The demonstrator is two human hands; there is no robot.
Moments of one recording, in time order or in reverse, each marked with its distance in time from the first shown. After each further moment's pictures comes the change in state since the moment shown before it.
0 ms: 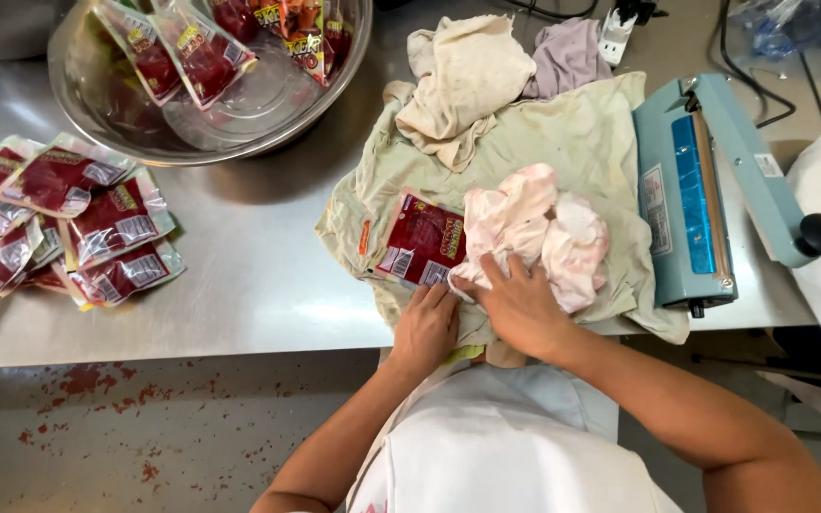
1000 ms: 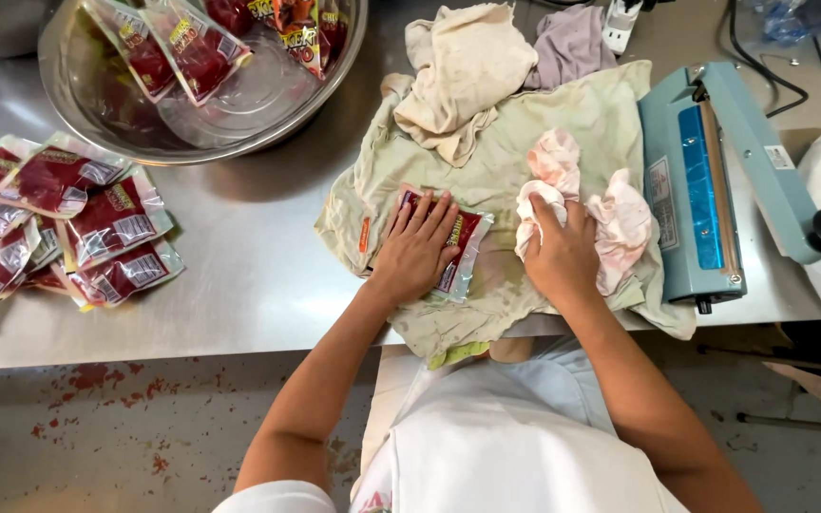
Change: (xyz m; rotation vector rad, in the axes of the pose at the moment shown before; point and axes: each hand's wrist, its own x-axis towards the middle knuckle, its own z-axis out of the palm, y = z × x) left_hand 0.084 -0.066 -0.009 0.168 -0.376 0.105; right_hand 0.018 0.062 0.036 0.240 0.455 0.542
